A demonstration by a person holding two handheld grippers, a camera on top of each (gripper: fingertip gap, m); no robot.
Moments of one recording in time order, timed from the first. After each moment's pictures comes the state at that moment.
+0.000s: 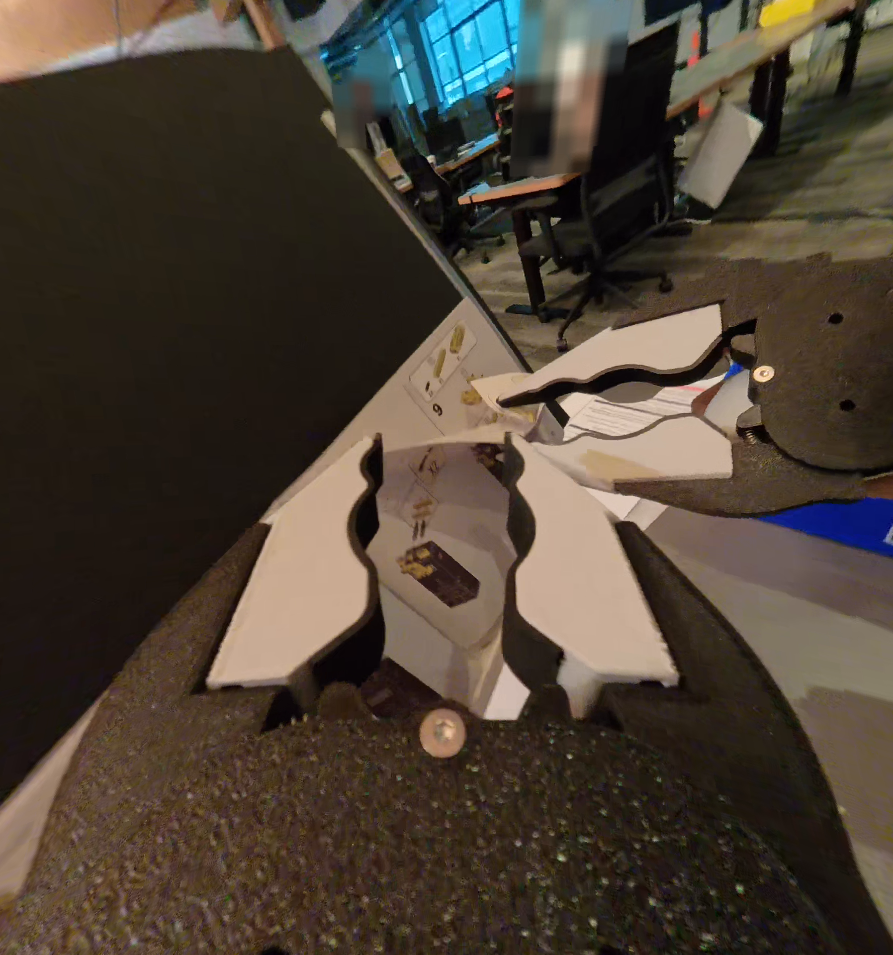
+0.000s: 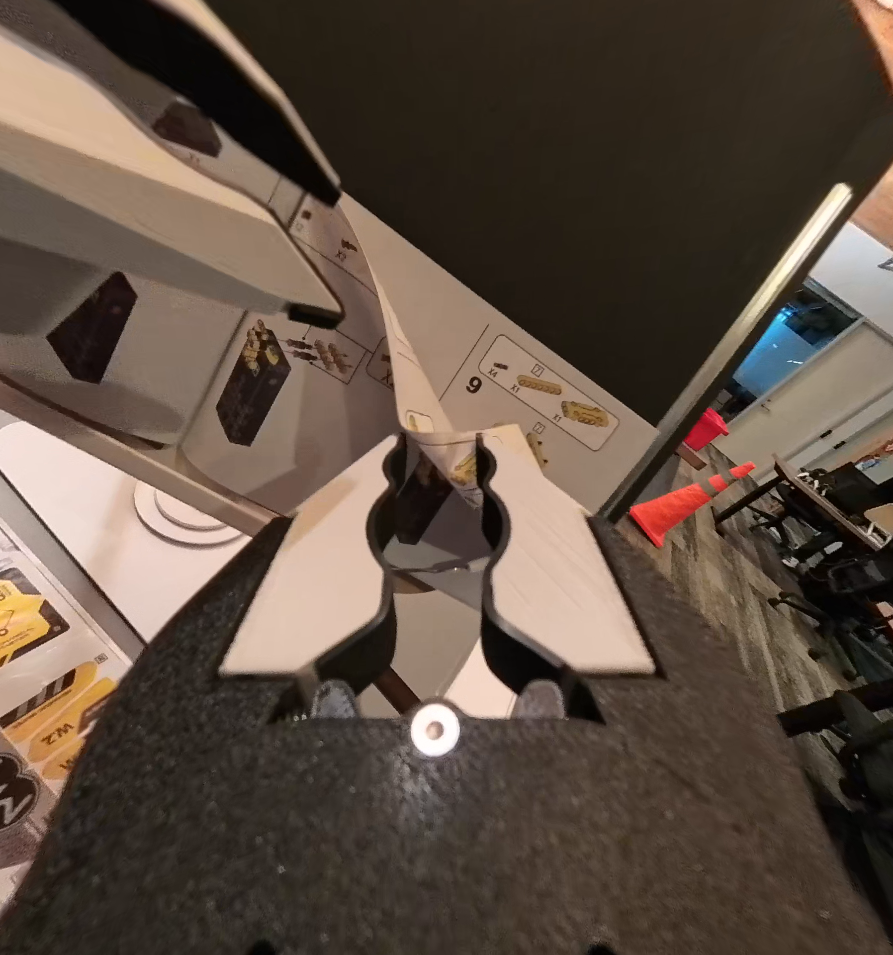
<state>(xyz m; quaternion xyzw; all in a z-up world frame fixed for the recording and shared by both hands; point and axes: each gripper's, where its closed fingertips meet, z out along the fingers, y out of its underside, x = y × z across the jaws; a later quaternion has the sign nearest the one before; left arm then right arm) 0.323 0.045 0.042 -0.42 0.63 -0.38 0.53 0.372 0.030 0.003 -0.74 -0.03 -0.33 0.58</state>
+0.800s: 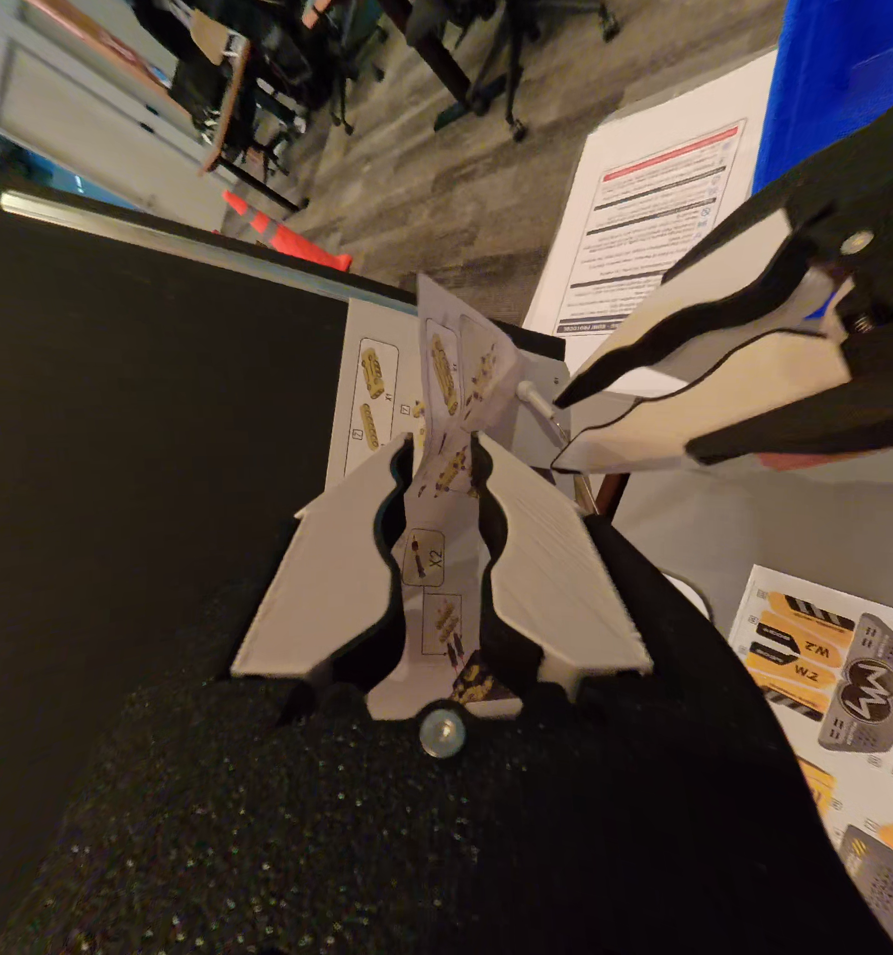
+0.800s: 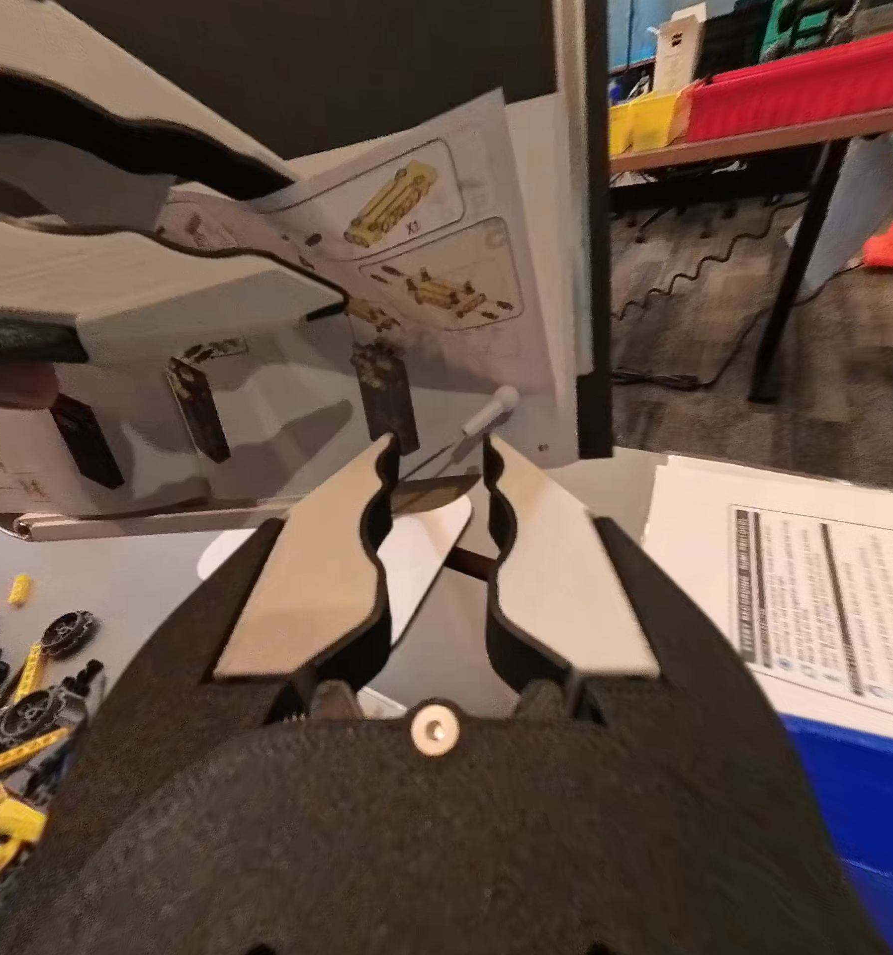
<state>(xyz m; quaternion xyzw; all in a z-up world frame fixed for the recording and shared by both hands) 0.392 0.019 0.015 -0.28 0.81 -0.16 0.50 0.402 0.004 -0.049 -0.72 0.25 -0.08 0.64</state>
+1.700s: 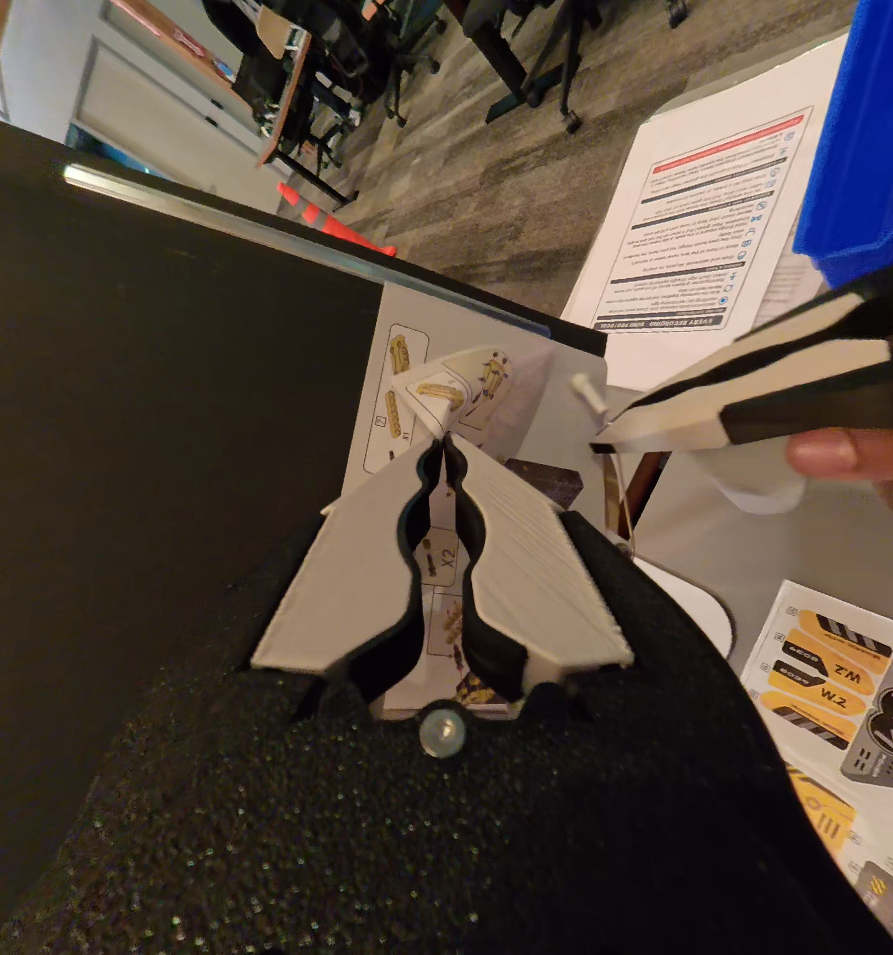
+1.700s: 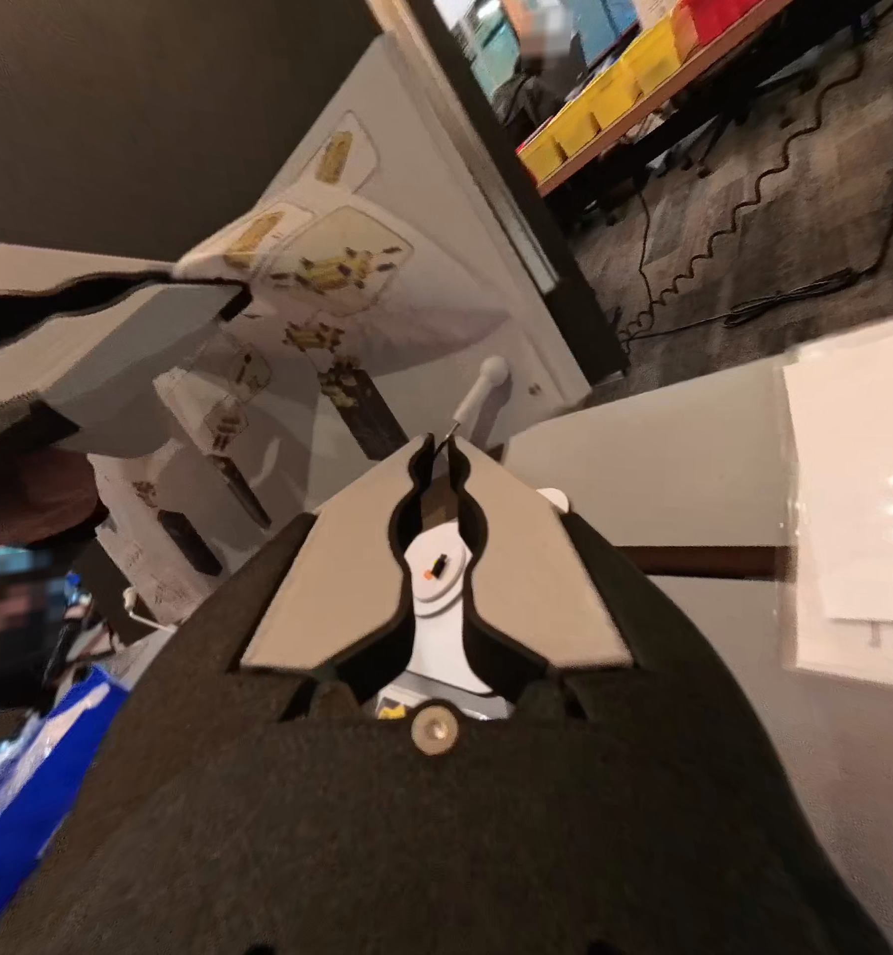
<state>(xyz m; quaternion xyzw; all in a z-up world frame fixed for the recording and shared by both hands) 0.388 0.026 0.020 -0.30 0.78 -0.15 0.53 0.401 0.007 -0.063 -0.60 0.38 0.09 0.70</state>
